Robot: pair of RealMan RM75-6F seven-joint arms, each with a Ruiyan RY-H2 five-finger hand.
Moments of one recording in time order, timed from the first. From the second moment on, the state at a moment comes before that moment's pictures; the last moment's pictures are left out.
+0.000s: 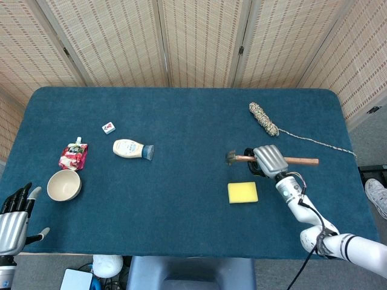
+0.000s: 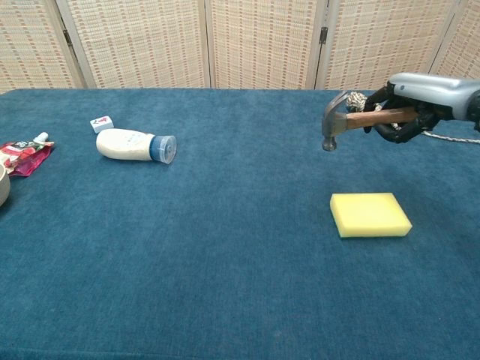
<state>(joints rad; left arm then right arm) -0.05 -1.13 -0.03 -1.72 1.43 1.49 0.27 0.70 -1.37 0.14 -1.38 -1.21 0.91 0.01</state>
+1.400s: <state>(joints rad) -0.08 -1.14 -0.03 -1.78 1.42 1.46 0.37 0.48 -1.38 -0.01 -1.27 -1.51 1.07 0.28</state>
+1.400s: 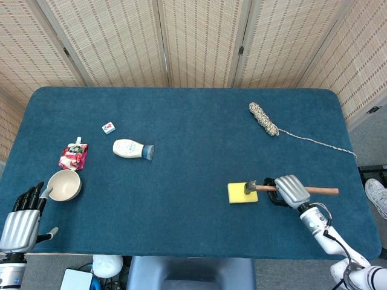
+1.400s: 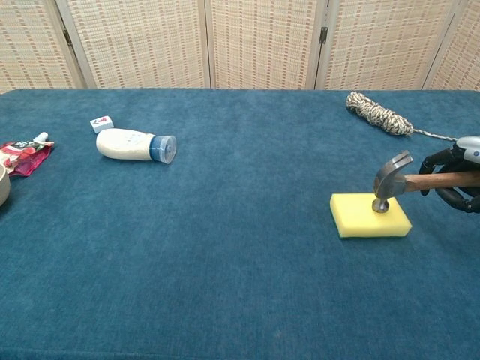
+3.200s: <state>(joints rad) -0.07 -1.14 -0.02 -1.76 1.42 1.47 0.33 0.47 -1.47 -0.01 -1.16 -1.55 1.10 0.39</state>
